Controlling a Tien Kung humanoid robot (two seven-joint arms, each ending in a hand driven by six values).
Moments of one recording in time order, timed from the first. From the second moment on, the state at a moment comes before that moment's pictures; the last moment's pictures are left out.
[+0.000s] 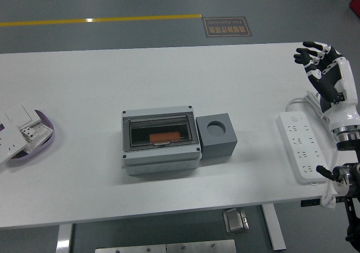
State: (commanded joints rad) left arm 0.12 0.11 -1.14 -0.18 1.10 -0.02 0.36; right arm -0.01 -0.16 1.58 1.57 -1.20 -0.04 0.28
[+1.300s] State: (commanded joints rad) left arm 0.12 0.10 -1.14 -0.18 1.10 -0.02 0.36; right arm -0.03 -0.14 1.53 1.54 -1.18 -0.04 0.32
